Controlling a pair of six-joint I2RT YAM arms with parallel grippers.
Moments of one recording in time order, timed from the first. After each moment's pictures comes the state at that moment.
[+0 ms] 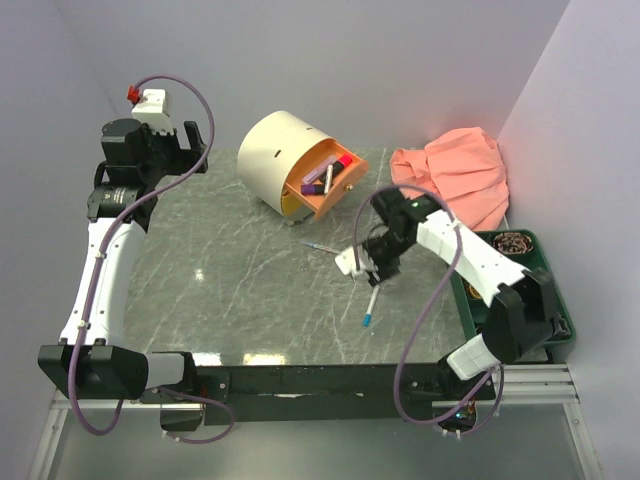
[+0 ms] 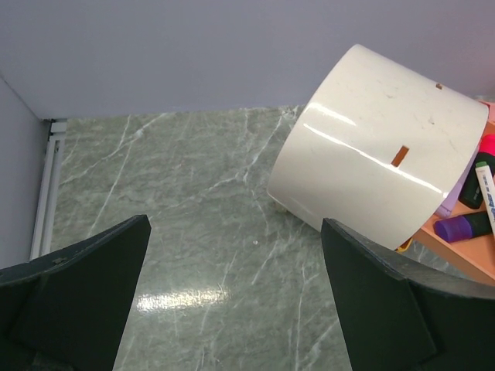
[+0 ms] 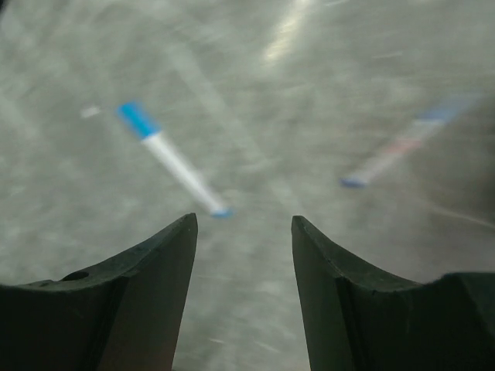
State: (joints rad) left arm -0.01 1.27 1.45 -0.42 0.12 -0.05; right arm 0.50 1.48 1.35 -1.15 -0.57 -1.60
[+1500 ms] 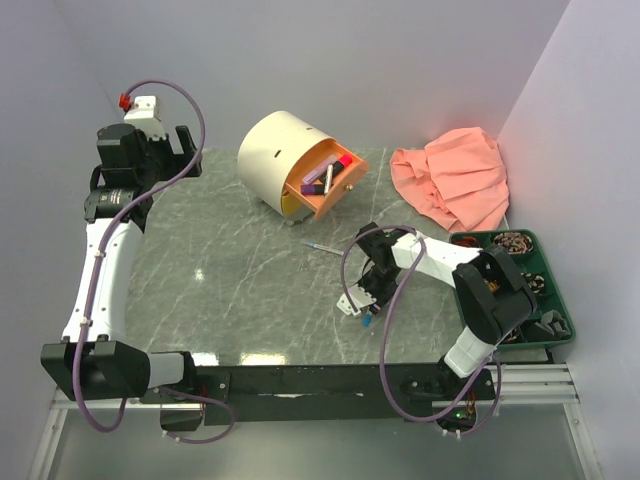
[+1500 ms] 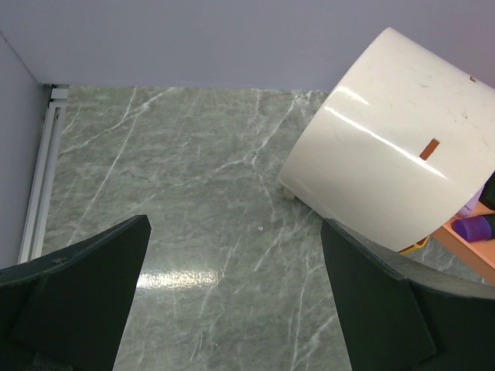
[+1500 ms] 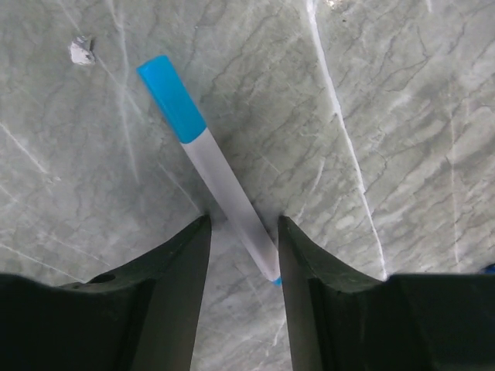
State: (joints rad) left arm 0.05 1.27 1.41 -0.43 0.15 -0.09; right arm 0.58 1.65 0.96 -0.89 -0.30 -1.80
